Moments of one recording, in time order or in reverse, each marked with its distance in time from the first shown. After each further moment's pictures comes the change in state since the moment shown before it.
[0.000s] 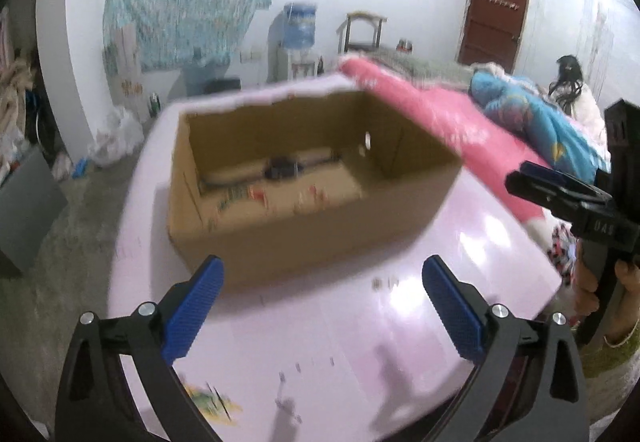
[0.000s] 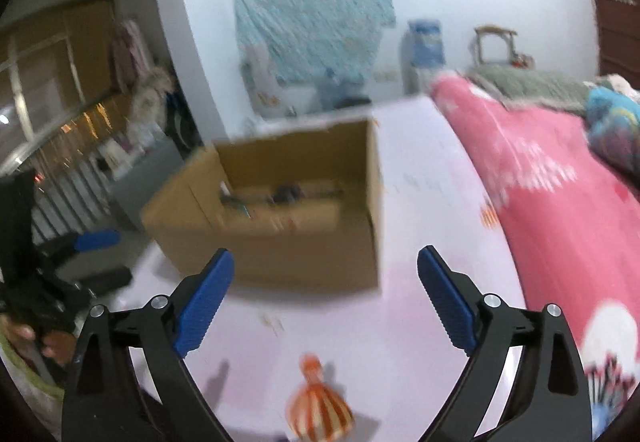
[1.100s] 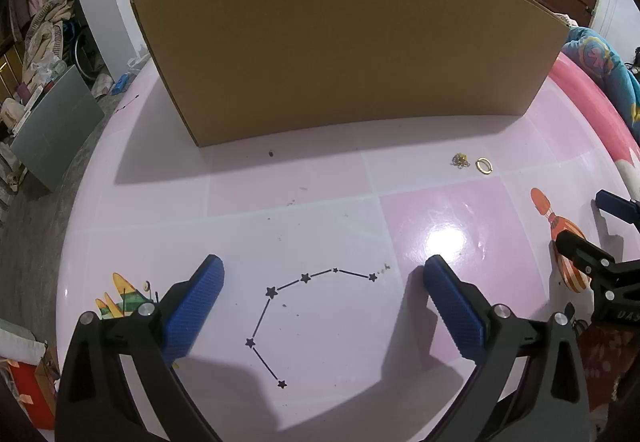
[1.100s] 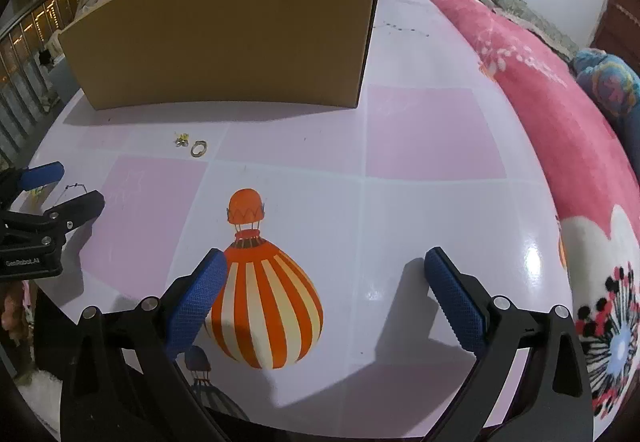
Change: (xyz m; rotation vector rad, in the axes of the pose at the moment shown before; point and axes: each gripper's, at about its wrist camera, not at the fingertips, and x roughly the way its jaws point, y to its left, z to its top) left arm 0.086 -0.009 -0.081 -0.123 0.240 0.203; right arm 0.069 0.006 -0.087 -0.120 0.347 -0.227
